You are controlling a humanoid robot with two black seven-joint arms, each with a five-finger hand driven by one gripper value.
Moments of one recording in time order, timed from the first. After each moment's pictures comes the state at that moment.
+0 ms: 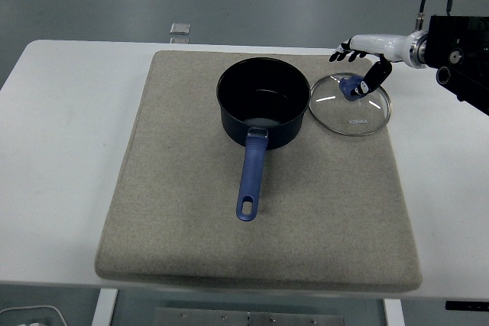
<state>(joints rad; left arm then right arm) 0.01 0.00 -0.14 -0.09 0.08 -0.06 0.09 1.37 -0.34 -0.09 0.69 -1.02 0.28 0.15</state>
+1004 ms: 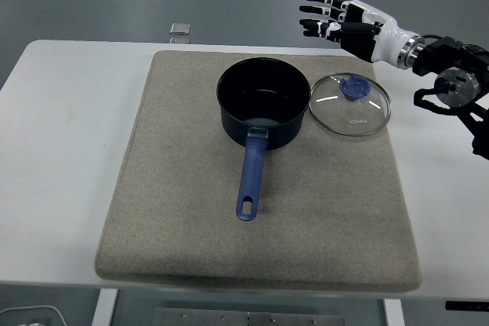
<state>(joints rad) 0.01 0.00 -0.14 -0.09 0.08 -0.06 0.09 1.16 -0.25 0.25 0.56 0.06 0.45 0.10</state>
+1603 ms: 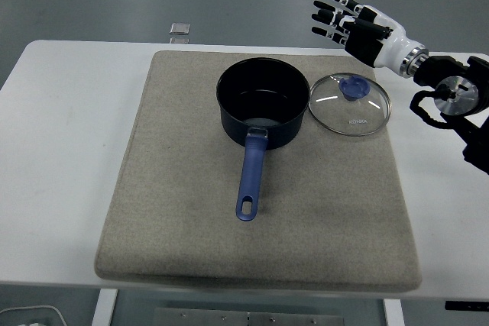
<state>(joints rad) 0.01 0.00 -0.14 -0.09 0.08 -0.06 0.09 1.11 -0.25 0.32 0.56 0.18 0.43 0.09</state>
